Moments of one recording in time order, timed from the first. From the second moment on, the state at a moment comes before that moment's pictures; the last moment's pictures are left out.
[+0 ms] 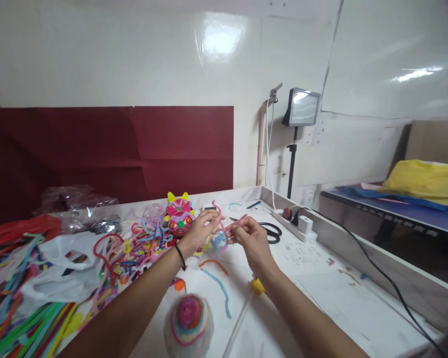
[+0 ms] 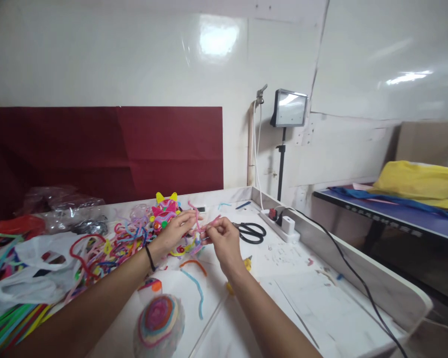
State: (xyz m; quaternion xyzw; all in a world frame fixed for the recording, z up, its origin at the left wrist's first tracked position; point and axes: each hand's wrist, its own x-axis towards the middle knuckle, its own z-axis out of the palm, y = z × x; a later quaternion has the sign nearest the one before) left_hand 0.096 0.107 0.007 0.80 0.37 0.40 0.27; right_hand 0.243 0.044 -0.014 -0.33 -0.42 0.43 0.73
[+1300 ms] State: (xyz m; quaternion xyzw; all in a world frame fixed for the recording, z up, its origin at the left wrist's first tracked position) left_hand 0.070 0.090 -0.010 0.88 0.39 0.27 0.03; right_hand 0.227 0.063 -0.038 -0.39 -0.50 0.52 0.58
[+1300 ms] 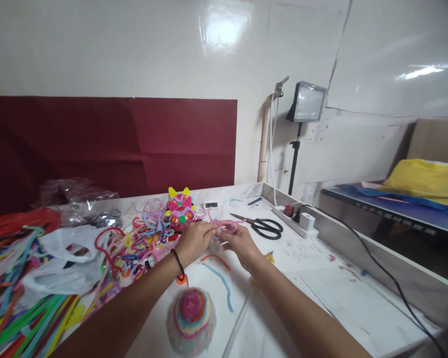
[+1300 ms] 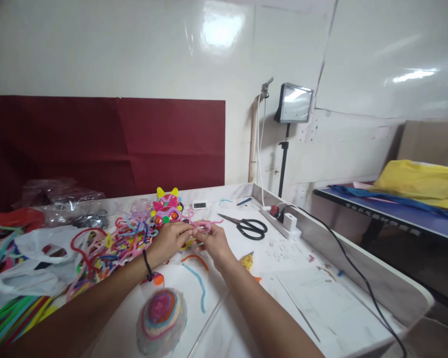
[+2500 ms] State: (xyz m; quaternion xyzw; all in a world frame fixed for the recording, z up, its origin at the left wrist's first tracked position) left_hand 0.092 0.078 0.014 0.88 0.44 0.18 0.01; right_hand 0.251 0.045 -0.028 -0.40 -0.50 0.57 0.51
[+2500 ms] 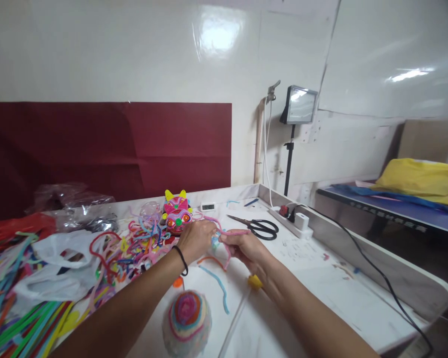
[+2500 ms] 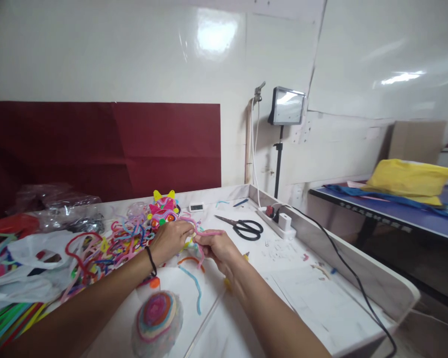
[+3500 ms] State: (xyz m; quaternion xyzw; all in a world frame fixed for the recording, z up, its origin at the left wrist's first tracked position) left_hand 0.063 0.080 -0.004 0.75 0.47 0.31 0.34; right_hand 0.215 0.027 -0.018 -0.48 -0.70 0.27 0.46
